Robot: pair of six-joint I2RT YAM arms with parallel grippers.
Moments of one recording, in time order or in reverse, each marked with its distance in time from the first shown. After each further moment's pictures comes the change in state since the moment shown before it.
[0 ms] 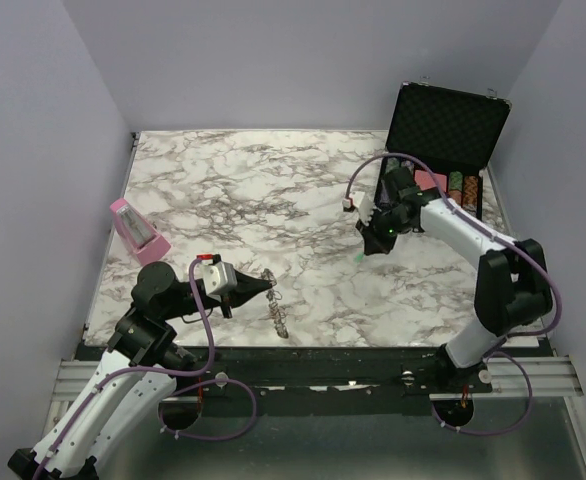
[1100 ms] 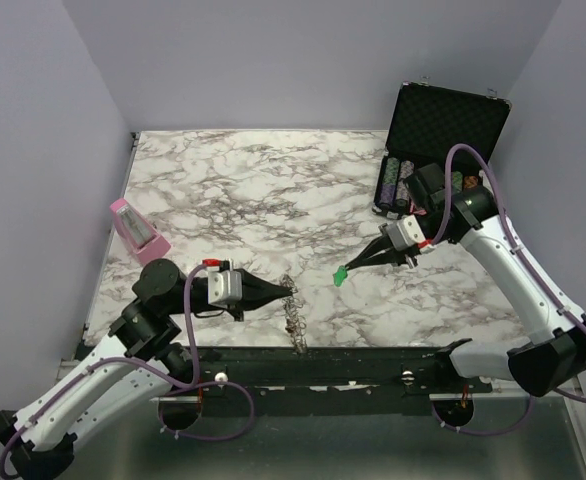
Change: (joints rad) left arm -0.221 0.089 0.103 0.151 -0.034 -0.029; right arm 0.070 -0.373 0.216 -0.583 -0.934 -0.972
